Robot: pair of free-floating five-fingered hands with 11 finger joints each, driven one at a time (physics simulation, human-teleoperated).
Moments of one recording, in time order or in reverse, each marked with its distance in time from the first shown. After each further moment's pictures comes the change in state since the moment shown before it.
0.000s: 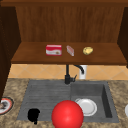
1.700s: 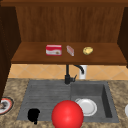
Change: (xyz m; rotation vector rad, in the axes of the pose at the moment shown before) left hand 0.000 0.000 0.000 0.000 0.000 0.000; right hand -0.065 0.006 -0.068 -0.134 -0.027 0.001
